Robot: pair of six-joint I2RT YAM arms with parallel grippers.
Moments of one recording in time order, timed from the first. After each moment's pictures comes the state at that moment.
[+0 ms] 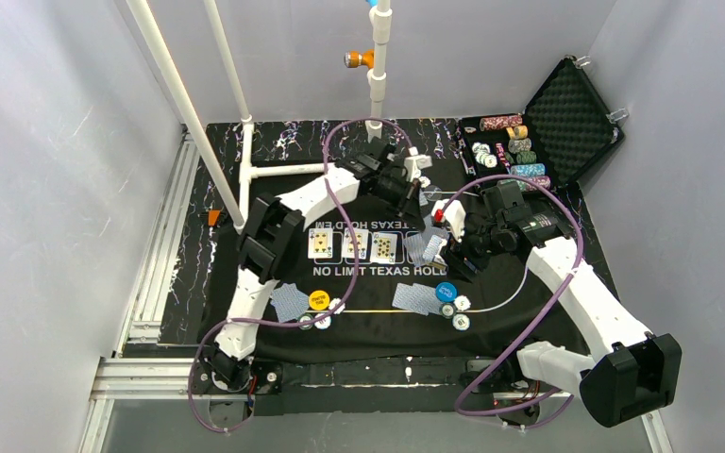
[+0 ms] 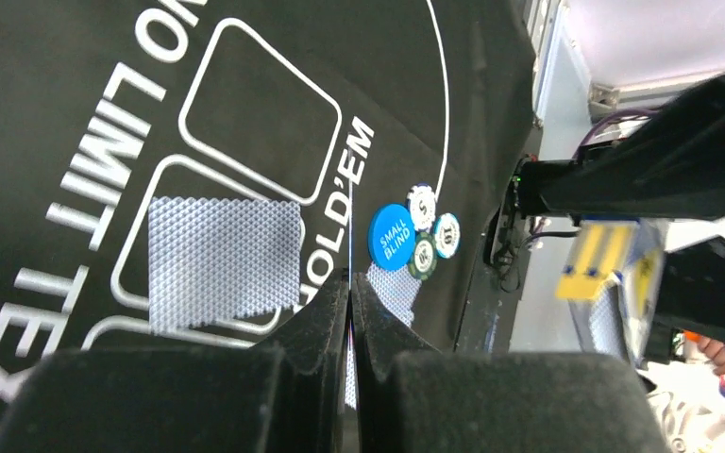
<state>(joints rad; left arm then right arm) -0.63 2.23 1.84 -0.48 0.91 -0.18 0.36 1.11 0.97 -0.92 -0.50 -0.69</state>
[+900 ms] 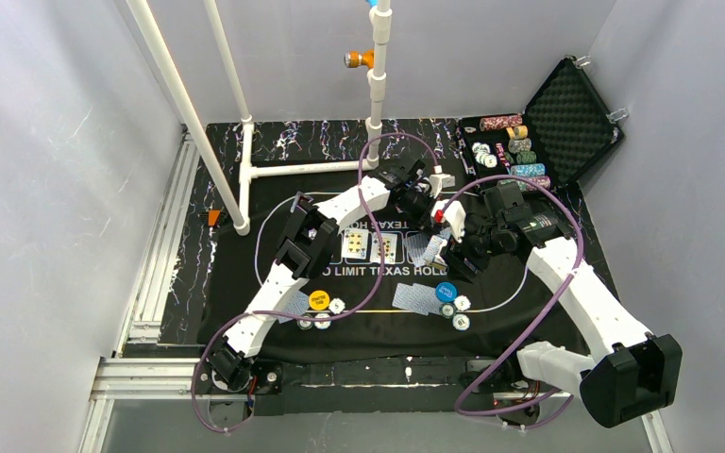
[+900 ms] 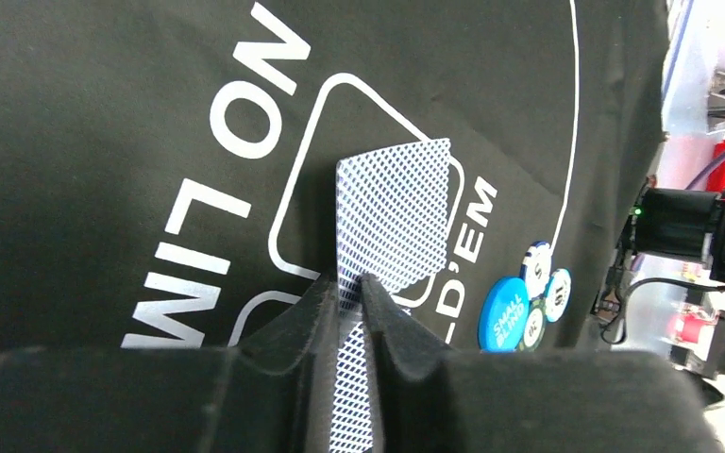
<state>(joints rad) -0.74 2.63 2.29 -0.67 0.81 -0.09 0.36 1.11 0.97 -0.92 -0.50 -0.69</state>
